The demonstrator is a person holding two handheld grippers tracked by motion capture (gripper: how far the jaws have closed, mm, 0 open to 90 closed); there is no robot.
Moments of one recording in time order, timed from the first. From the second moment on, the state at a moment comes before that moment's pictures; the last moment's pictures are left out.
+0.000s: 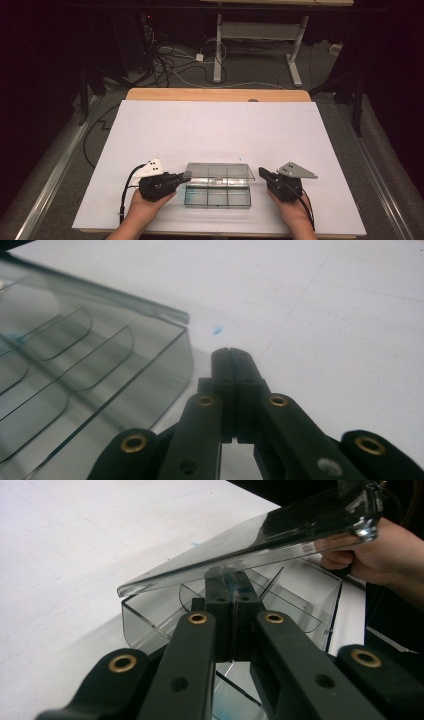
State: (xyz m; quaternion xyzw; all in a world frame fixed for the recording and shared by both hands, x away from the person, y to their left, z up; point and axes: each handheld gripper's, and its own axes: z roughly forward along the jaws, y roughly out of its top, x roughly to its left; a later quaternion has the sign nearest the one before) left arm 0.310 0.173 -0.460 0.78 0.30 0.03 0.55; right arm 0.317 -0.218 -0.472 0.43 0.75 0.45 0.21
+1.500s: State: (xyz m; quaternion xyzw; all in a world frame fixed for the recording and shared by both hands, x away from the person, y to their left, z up) left arm 0.327 0.159 -0.457 0.78 0.30 0.06 0.55; right arm 0.351 -0.199 -0.438 0.39 0.73 0.51 0.23
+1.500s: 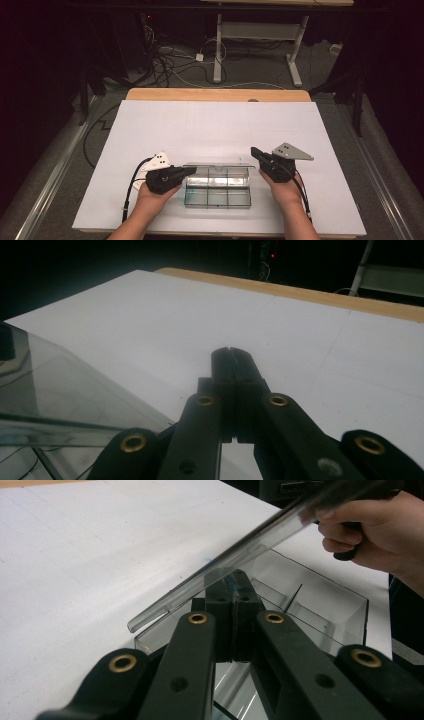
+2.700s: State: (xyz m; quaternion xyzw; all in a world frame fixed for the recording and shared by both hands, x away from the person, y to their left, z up) left arm 0.355 0.161 -0.460 0.77 0.33 0.06 0.54; right arm 0.373 -0.187 -0.438 0.38 0.73 0.53 0.21
